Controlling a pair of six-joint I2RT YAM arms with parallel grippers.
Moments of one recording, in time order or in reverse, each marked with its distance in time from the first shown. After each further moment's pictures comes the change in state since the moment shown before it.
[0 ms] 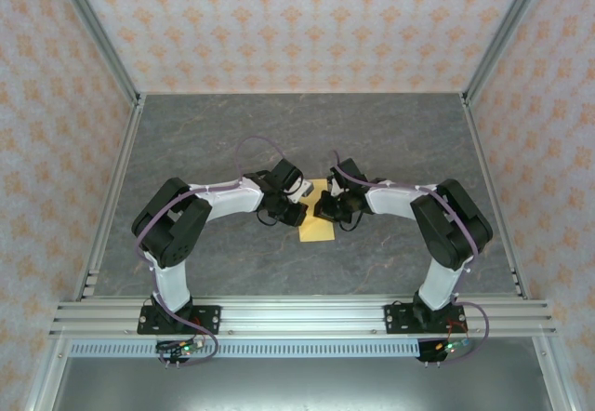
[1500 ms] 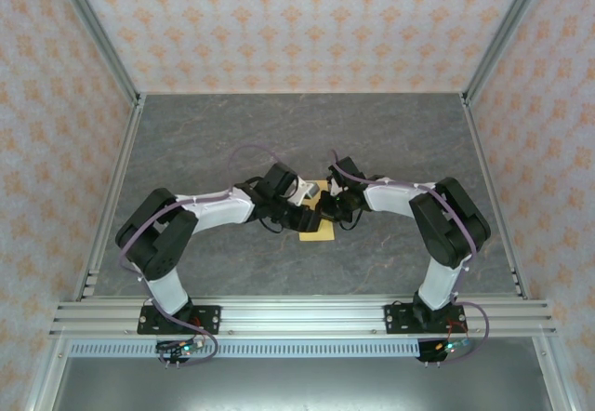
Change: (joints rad) left arm -0.029 -0.113 -0.134 0.225 0.352 -0.219; right arm 0.001 0.018 0.037 -0.068 0.018 -0.025
